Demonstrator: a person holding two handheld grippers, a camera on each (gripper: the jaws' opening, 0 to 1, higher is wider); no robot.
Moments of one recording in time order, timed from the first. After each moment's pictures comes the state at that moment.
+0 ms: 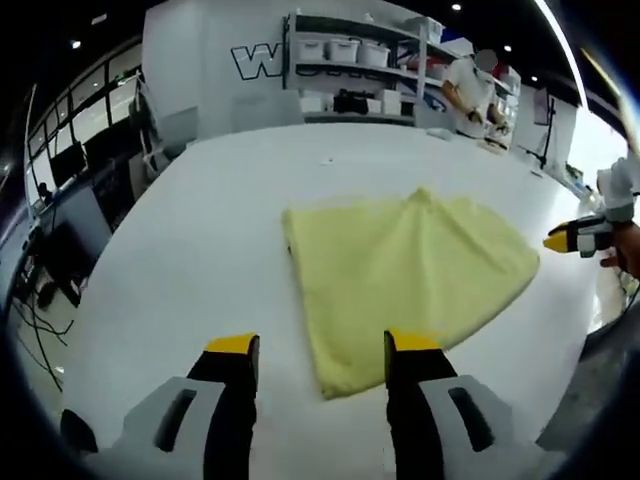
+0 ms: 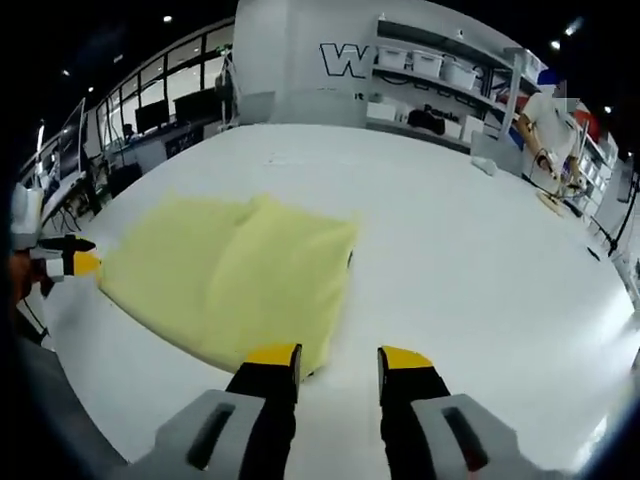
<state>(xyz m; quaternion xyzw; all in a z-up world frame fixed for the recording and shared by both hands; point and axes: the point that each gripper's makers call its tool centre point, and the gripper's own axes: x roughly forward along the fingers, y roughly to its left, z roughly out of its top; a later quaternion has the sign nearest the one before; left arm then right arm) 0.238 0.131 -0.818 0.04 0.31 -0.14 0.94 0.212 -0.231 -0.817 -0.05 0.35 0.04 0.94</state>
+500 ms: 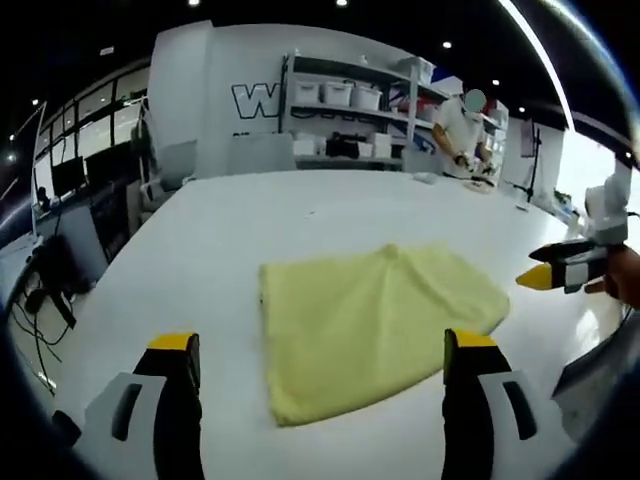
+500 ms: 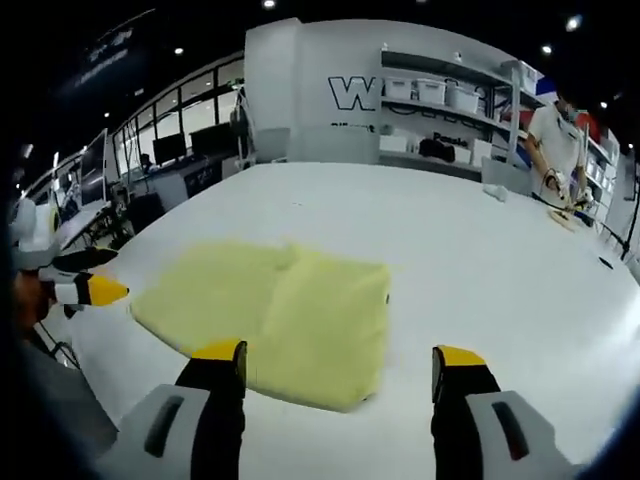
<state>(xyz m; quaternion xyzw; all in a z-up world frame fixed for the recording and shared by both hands) 0.225 0.089 -0.769 0.01 0.23 -0.17 0.96 0.205 -0.174 -0.778 -0.03 0.29 0.10 0.95</state>
